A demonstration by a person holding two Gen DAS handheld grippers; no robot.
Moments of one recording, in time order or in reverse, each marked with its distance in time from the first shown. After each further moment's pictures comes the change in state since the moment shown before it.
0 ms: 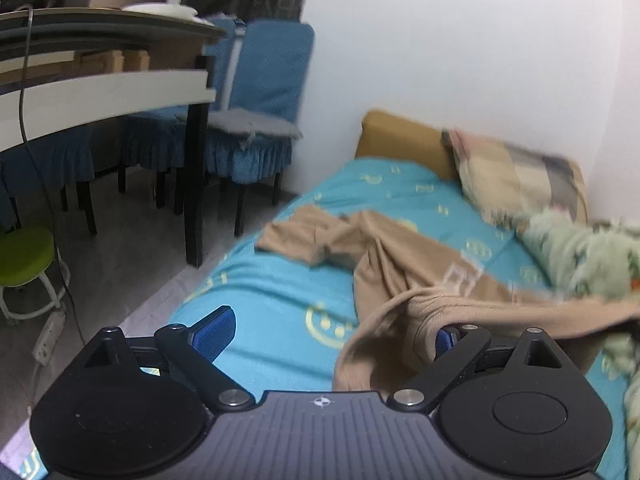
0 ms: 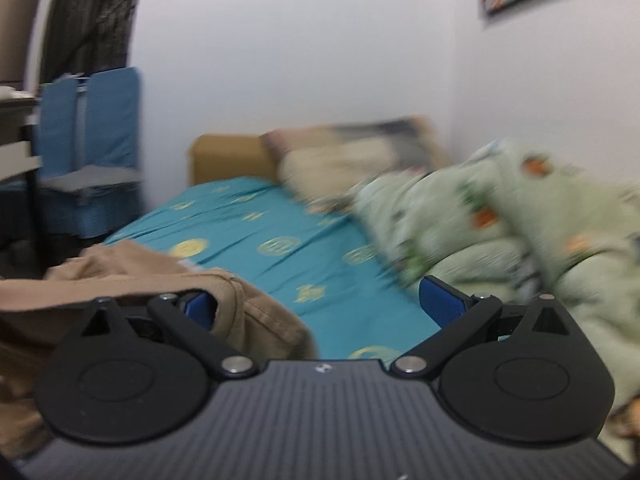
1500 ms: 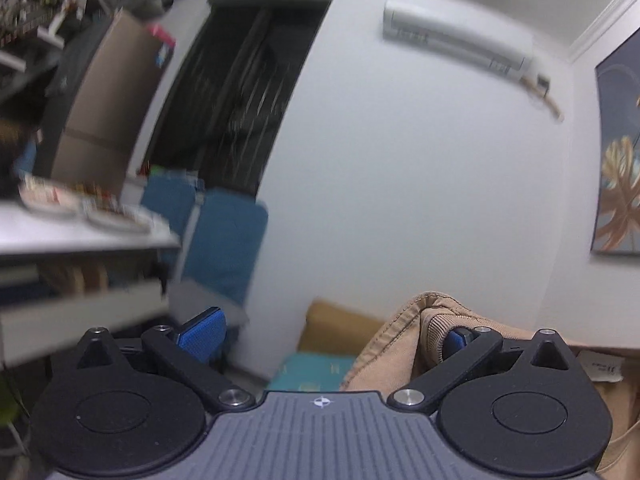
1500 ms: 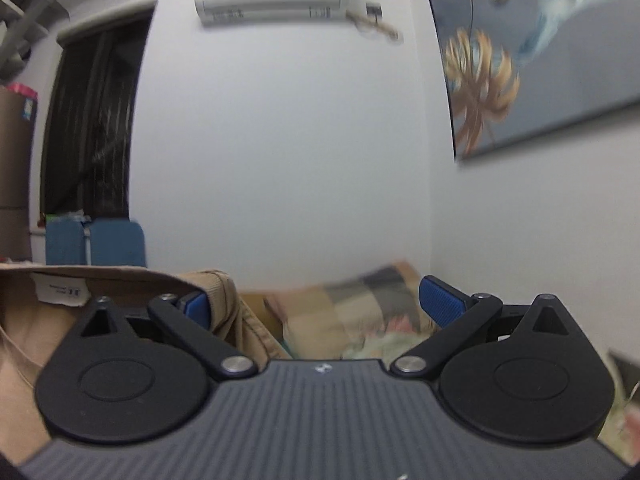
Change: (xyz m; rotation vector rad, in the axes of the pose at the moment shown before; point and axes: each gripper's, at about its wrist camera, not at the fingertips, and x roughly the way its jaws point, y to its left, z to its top) left arm -0.065 -0.028 0.230 -0.066 -0.454 -0.142; right arm -0.094 -0.042 0.232 0.121 -0.182 0.062
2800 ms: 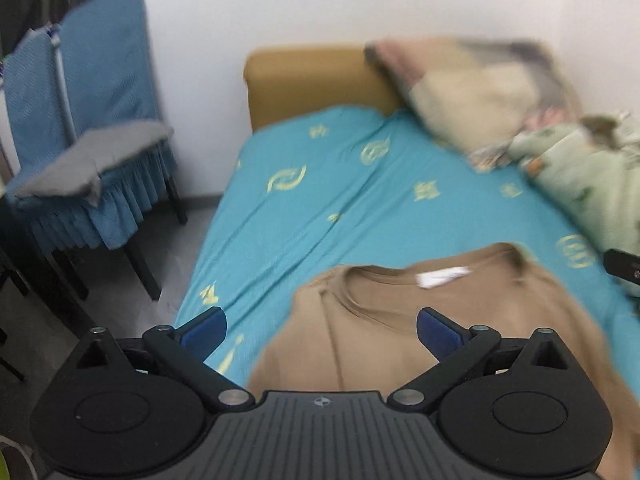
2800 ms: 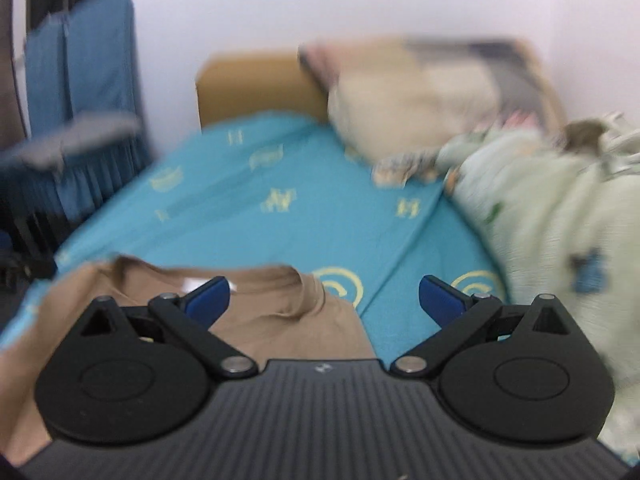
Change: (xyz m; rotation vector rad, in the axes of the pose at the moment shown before) left arm 0.391 0.028 -0.224 0.398 0.613 -0.099; right arm 0.386 0.063 -0.248 -0.055 0.462 0.159
